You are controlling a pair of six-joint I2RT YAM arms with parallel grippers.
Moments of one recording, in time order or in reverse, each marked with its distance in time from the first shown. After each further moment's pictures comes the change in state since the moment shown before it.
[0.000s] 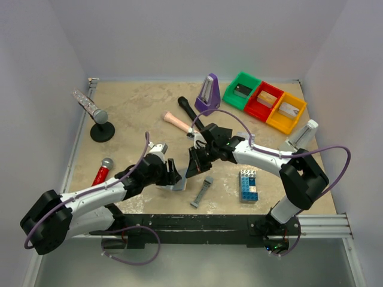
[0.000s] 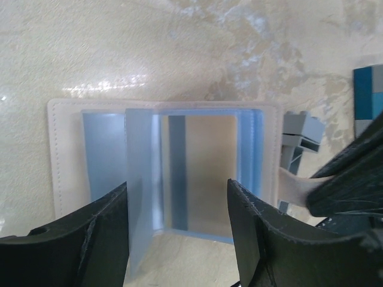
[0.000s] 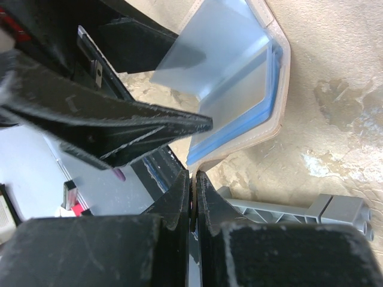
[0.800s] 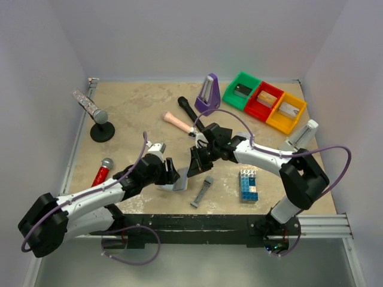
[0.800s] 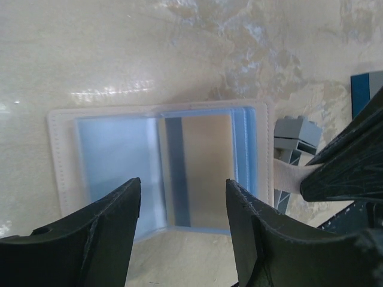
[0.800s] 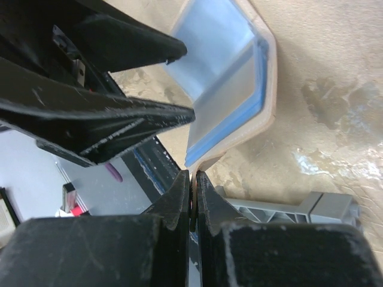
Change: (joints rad) left arm -0.004 -0.056 0.007 -0.058 -0.070 -0.009; right arm -0.014 -0.001 -0.006 0.000 0.001 -0.007
